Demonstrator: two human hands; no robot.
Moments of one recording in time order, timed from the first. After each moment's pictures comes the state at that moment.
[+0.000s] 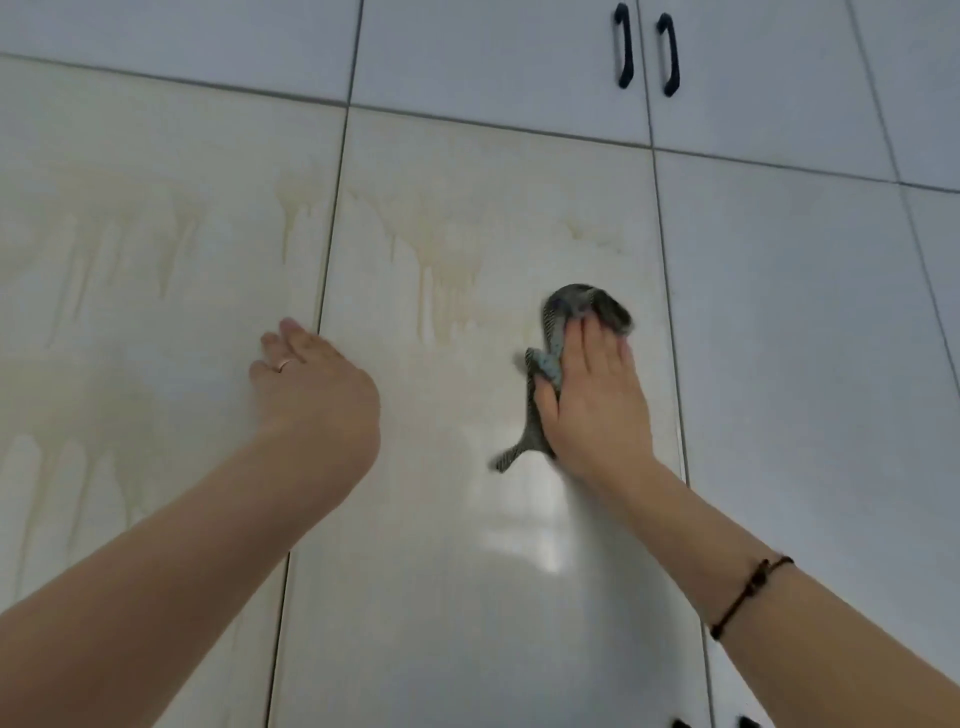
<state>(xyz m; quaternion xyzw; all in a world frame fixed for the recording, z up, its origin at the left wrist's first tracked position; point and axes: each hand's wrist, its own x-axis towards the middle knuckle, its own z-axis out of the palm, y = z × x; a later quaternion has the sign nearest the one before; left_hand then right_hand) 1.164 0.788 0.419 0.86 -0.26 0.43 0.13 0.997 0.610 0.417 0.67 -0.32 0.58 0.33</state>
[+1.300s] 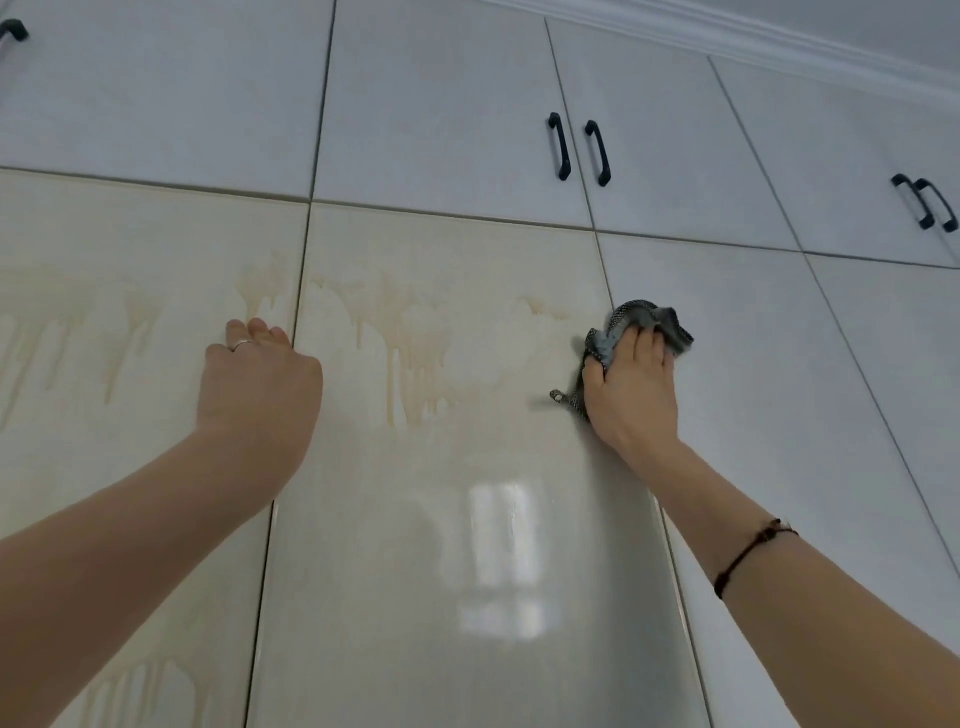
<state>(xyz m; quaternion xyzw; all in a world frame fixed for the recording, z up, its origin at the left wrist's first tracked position) 1.206 0.792 0.494 0.76 -0.19 0.62 0.04 0.948 0.580 0.495 0.60 -0.42 0.66 0.16</state>
